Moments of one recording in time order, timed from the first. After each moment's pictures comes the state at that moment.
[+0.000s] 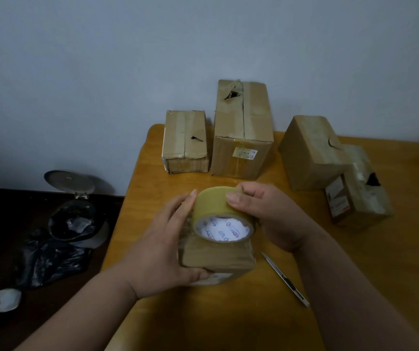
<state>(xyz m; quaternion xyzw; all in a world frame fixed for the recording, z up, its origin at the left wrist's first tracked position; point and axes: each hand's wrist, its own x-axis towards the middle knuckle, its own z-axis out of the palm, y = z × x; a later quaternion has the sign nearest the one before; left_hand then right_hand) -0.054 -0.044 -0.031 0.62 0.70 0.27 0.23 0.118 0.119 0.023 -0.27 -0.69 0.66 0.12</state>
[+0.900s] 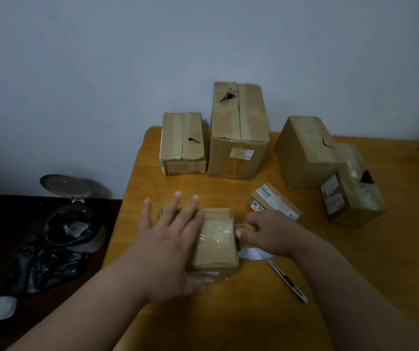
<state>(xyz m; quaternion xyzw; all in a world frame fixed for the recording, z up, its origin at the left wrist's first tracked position) -0.048 -0.040 -0.025 0.69 0.72 -0.04 0.10 0.140 0.130 -0.026 -0.36 -0.88 0.30 -0.12</state>
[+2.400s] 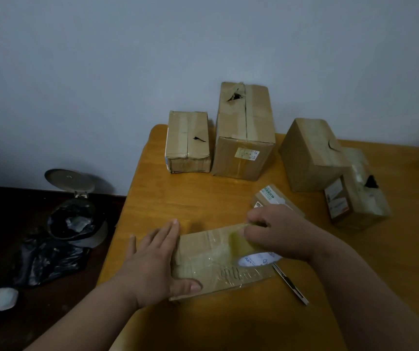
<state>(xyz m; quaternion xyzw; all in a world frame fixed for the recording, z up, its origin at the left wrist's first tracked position) -0.060 -0.070 -0.076 0.54 0.79 0.04 0.27 0.139 0.113 0.023 -0.30 -0.87 0.38 -0.06</state>
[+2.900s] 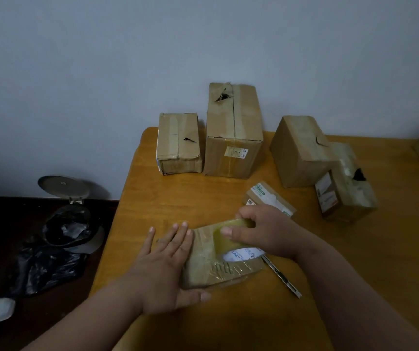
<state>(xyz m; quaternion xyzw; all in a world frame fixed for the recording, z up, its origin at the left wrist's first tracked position) -0.030 -0.057 -0.053 0.64 0.72 -0.09 0.26 0.148 0.109 0.013 -0.31 -0.85 0.43 -0.01</state>
